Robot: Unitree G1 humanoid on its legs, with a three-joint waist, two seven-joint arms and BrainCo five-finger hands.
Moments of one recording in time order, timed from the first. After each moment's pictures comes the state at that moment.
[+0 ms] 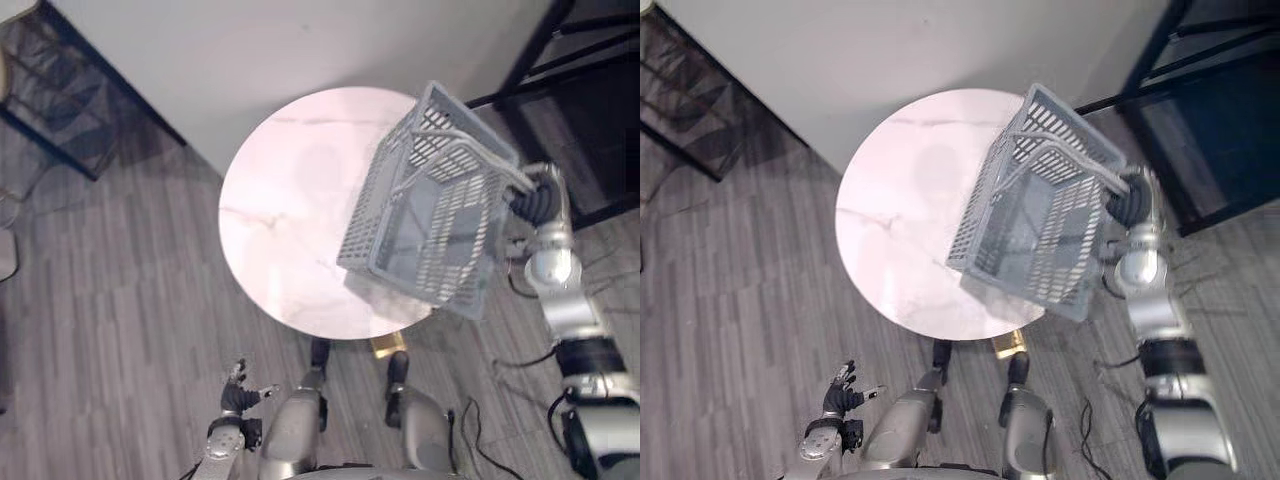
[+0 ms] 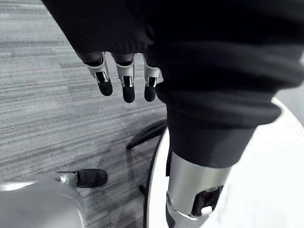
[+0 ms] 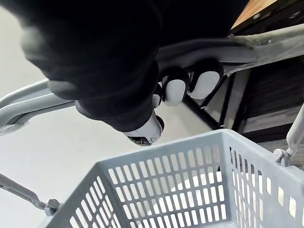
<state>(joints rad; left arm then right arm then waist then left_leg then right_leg) 0.14 0.12 0.00 0.73 -0.07 -0.19 0.18 -0.15 -0.45 -0.18 0.18 -0.07 -0.09 -0.28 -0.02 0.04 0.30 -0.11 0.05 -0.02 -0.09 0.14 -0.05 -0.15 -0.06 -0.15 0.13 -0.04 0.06</state>
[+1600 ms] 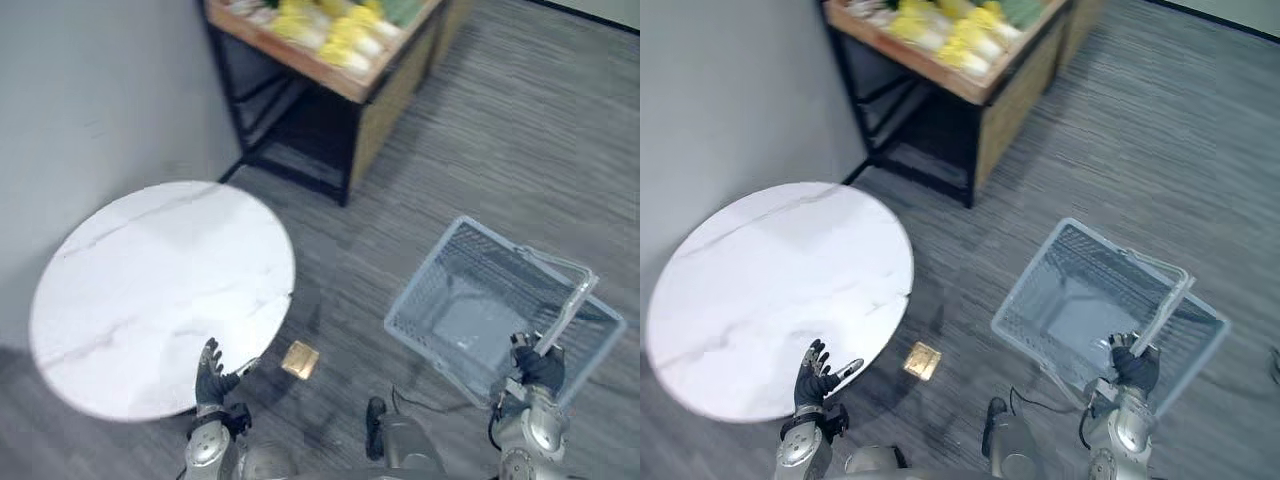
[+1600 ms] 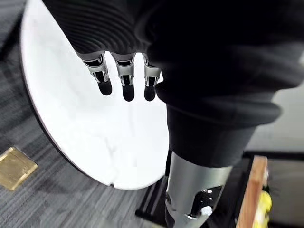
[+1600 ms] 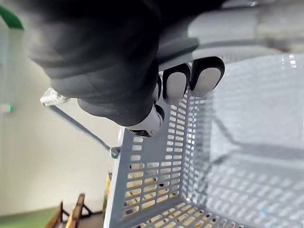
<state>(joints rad) 0.26 0.05 0.08 0.27 -0.14 -0.16 0.21 0.23 -0.02 -0.29 0.05 0.34 -0.11 -0.25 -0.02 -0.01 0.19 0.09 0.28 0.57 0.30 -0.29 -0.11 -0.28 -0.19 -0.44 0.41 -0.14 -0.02</state>
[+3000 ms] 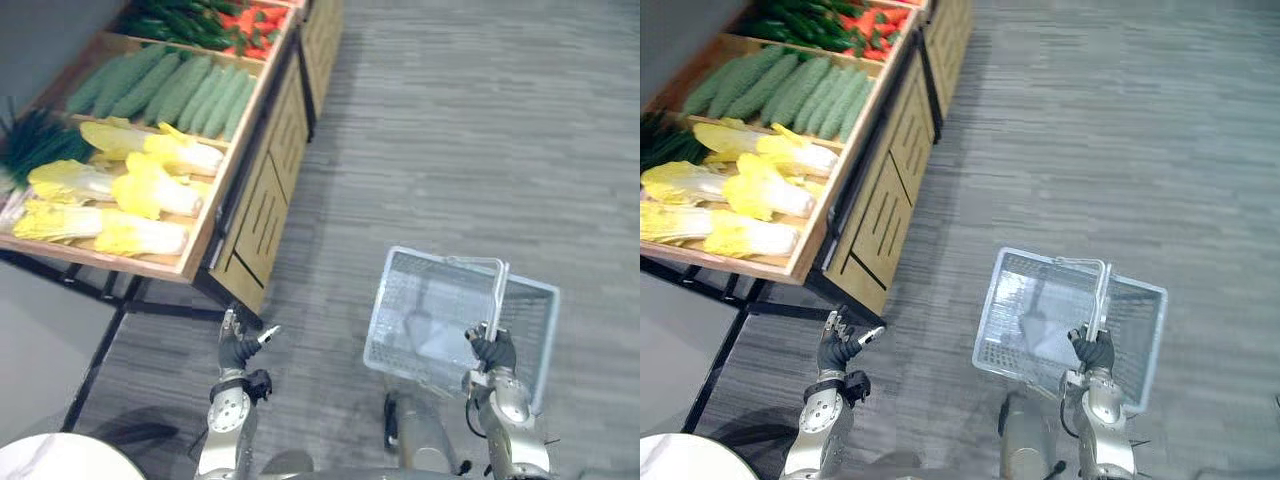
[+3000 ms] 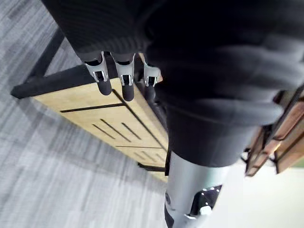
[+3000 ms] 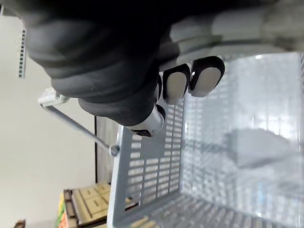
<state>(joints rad) 0.26 -0.03 0.00 0.10 -0.15 -0.17 0.22 0.21 -0.07 -0.18 0.11 0.19 -0.06 -0.21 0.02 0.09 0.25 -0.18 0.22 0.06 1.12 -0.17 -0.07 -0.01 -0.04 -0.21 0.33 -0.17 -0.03</state>
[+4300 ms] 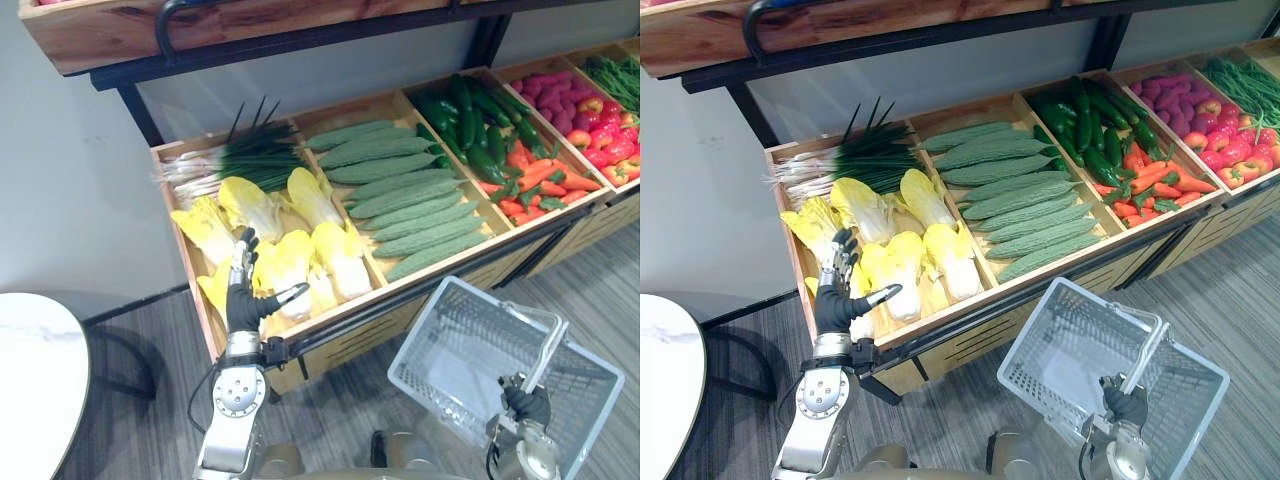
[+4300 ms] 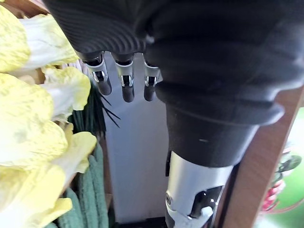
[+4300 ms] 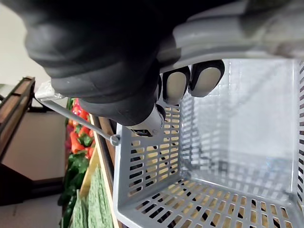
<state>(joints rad) 0.20 0.01 -0.15 -0.19 0.14 -0.18 0.26 0.38 0.00 -0.31 0.19 0.31 -0.09 -0.19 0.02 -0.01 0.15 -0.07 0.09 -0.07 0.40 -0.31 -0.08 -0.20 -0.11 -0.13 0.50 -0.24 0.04</state>
